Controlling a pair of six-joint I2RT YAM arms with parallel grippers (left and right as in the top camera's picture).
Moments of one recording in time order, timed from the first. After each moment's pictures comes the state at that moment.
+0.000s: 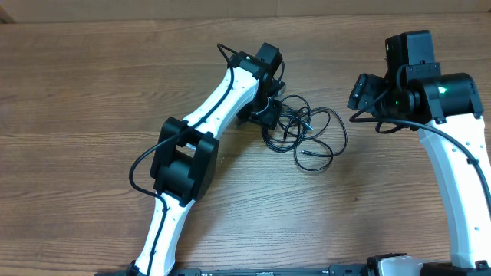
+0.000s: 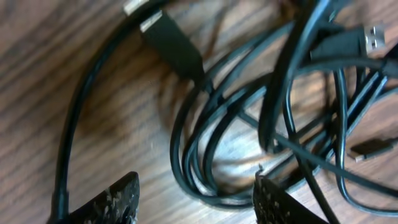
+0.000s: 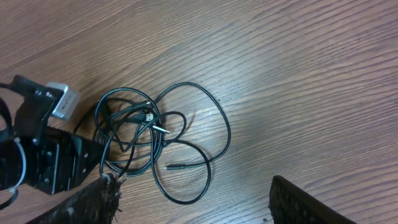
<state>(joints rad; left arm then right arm) -0.52 2.37 2.03 -1.15 0.20 -0.05 0.12 1.49 1.60 -1.23 0.06 0.47</state>
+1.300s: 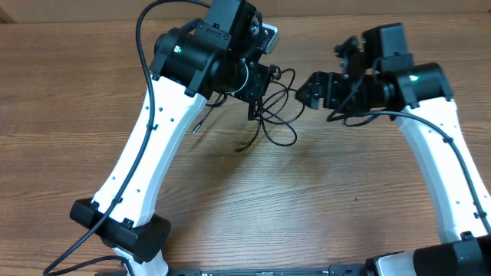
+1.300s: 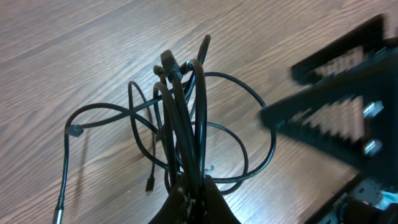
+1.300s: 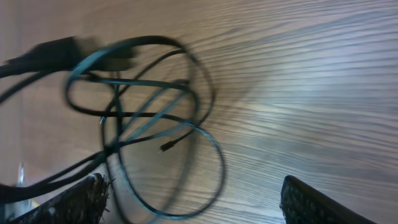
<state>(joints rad) -0.50 1.87 2.21 -1.38 0.26 -0.08 0.21 1.59 1.60 -1.09 -0.44 0.31</state>
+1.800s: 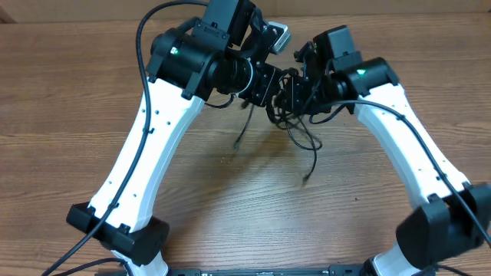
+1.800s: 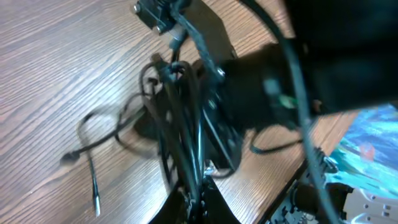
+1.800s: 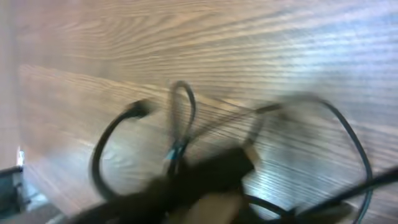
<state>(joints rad) -0.50 1.85 2.22 -1.36 0.44 -0.07 0.33 1.75 1.60 -0.97 -0.42 0.38</state>
